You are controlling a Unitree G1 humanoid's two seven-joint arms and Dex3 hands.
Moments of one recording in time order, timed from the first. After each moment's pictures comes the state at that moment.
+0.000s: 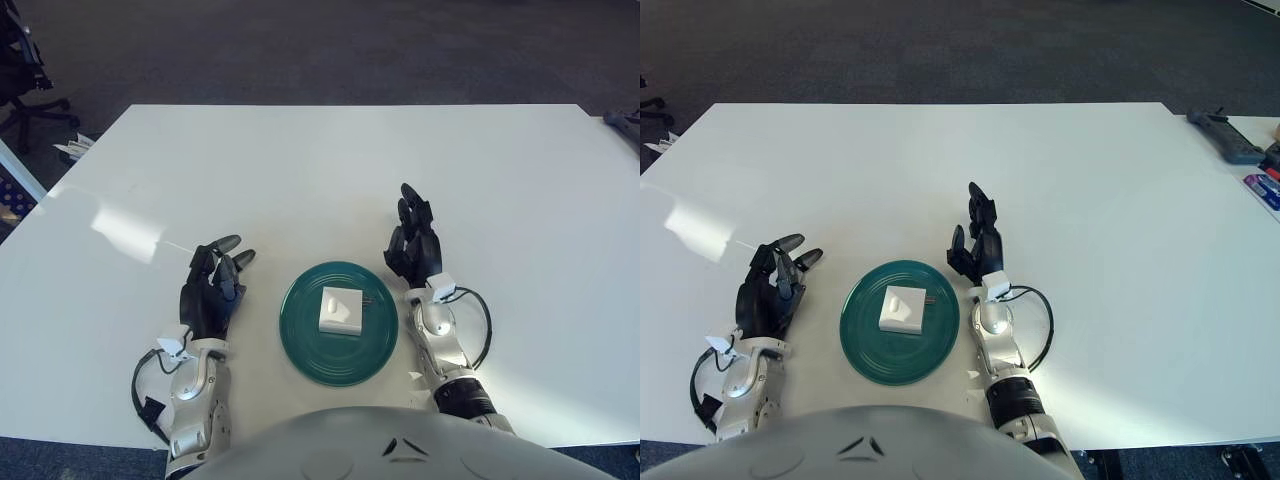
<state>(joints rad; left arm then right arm) 0.45 -0.15 0.02 -0.02 -0.15 -0.40 -0.06 0.16 0.10 0.14 0.24 -0.01 -0.63 -0.10</state>
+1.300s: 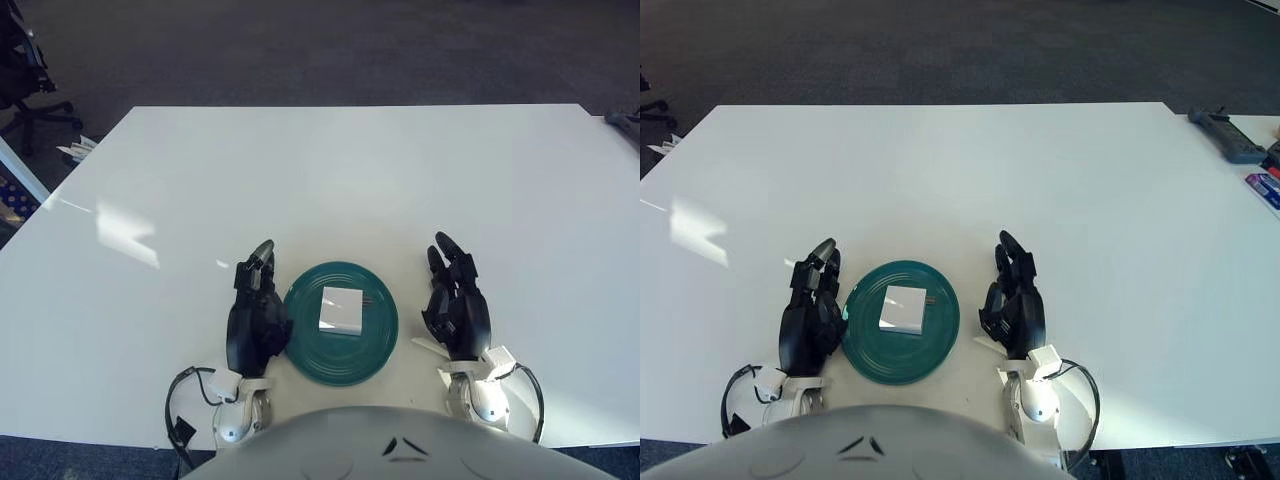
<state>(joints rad) 0.54 -0.15 -0.13 0.08 -0.05 -0.71 -0.04 0.49 0.05 0.08 -0.02 0.02 -0.48 0.00</state>
